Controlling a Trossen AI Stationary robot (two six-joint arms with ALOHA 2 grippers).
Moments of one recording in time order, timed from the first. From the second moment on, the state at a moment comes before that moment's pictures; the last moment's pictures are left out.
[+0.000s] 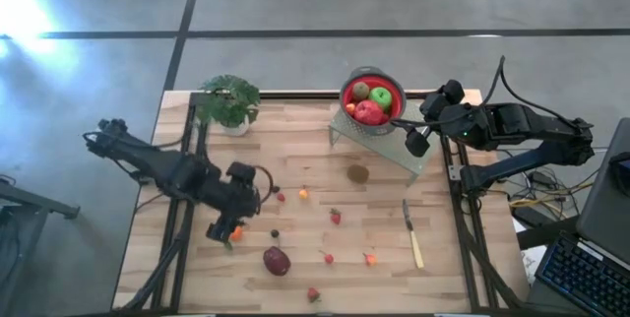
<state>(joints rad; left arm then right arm) -0.44 1.29 1.38 -1.24 -0.09 -0.13 0.05 1.01 1.33 -1.01 0.74 0.23</state>
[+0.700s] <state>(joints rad) -0.47 1.29 0.91 -1.01 0.15 -0.32 0.05 1.01 1.33 -1.00 0.74 0.25</state>
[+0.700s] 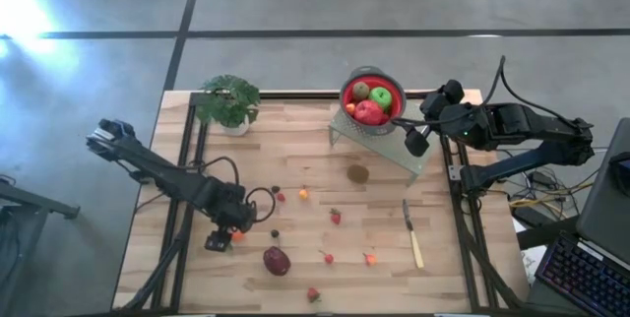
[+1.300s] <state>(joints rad) -0.47 1.29 0.73 -0.76 0.15 -0.37 0.05 1.01 1.33 -0.99 0.74 0.20</state>
